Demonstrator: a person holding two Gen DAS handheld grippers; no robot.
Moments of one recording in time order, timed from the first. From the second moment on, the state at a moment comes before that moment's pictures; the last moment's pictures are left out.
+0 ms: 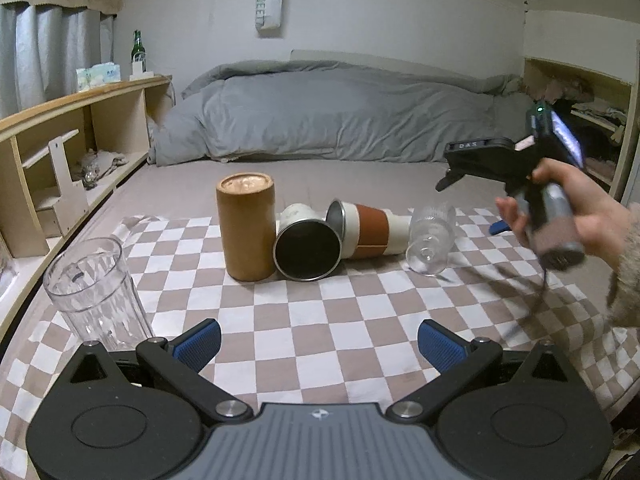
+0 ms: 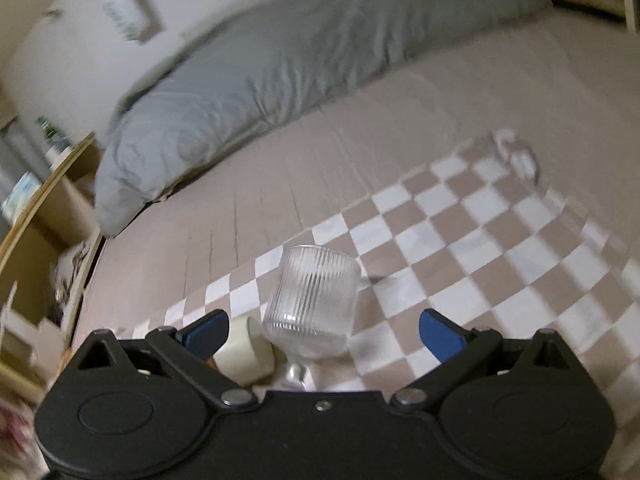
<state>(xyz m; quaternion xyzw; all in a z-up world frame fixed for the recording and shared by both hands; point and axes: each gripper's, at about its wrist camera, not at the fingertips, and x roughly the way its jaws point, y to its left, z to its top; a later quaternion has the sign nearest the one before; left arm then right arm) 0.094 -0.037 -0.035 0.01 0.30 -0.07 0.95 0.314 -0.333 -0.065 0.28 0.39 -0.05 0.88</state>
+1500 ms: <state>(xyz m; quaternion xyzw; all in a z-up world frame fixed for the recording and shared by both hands) 0.105 -0.021 -0.030 0.02 0.34 -0.12 0.93 0.274 -0.217 -0.116 0.30 0.53 0.11 0.78</state>
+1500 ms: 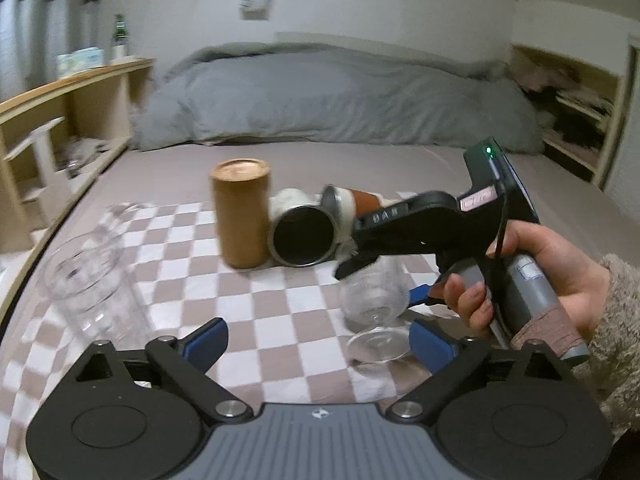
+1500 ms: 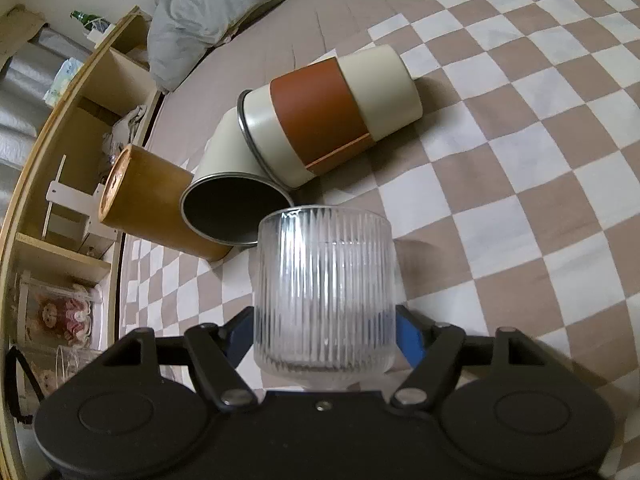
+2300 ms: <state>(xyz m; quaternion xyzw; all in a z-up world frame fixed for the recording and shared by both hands) 0.220 -0.069 -0.100 -0.02 0.52 -0.19 0.83 0.310 -0.249 -0.123 0.34 0.55 0.18 0.74</state>
